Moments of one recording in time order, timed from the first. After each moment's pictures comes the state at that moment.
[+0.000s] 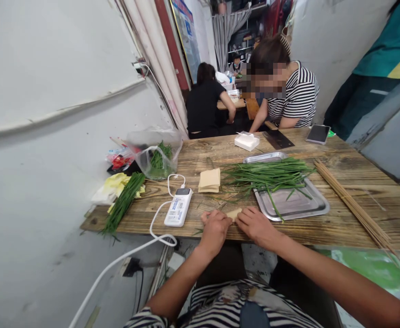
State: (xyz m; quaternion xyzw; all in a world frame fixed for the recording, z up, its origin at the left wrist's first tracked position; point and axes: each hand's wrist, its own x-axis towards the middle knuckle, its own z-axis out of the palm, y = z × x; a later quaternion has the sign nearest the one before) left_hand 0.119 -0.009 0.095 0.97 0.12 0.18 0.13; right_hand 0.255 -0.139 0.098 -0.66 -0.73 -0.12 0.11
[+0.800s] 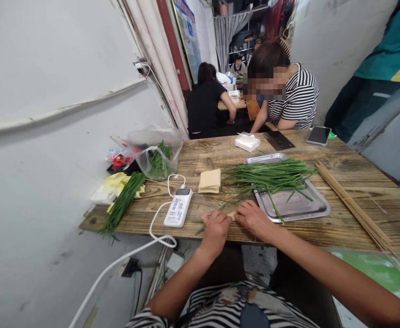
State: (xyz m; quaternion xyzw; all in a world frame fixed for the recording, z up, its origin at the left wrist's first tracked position) left_hand 0.118 -0.012 0.084 0.97 0.12 0.21 0.07; right_hand 0.269 -0.124 0.102 -0.68 -0.73 -0.07 0.11
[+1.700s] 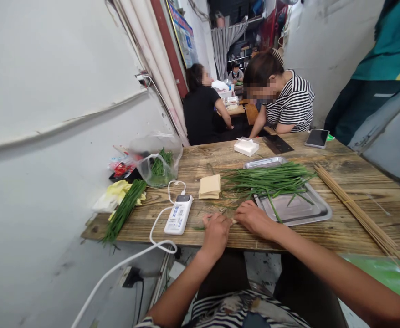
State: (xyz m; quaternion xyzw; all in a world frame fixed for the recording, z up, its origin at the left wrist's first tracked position) left_hand 0.131 -0.007 0.095 0.97 0.13 0.19 0.11; right_hand 0.286 -0.114 0.102 -0.68 -0.72 -0.01 0.15
